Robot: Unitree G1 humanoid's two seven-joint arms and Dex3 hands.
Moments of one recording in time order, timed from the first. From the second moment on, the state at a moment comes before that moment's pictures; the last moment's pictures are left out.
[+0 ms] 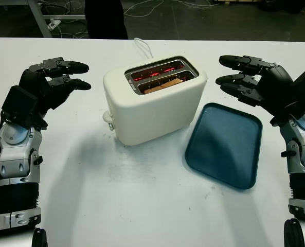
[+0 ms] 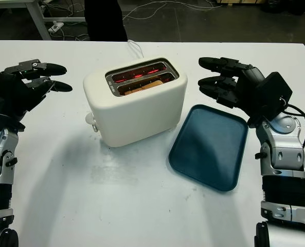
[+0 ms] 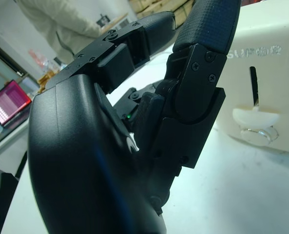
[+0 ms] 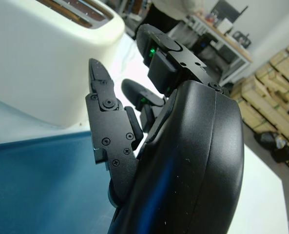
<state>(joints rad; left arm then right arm) -0.38 0.36 0.25 0.09 -0.19 -0.04 -0.29 -0.47 -0.48 -0.19 0.13 0.22 0.23 0.47</state>
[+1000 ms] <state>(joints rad) -0.37 0.36 0.25 0.10 -0.21 -0.06 -0.32 -0.47 -0.48 -0.19 0.14 0.23 0.25 0.47</state>
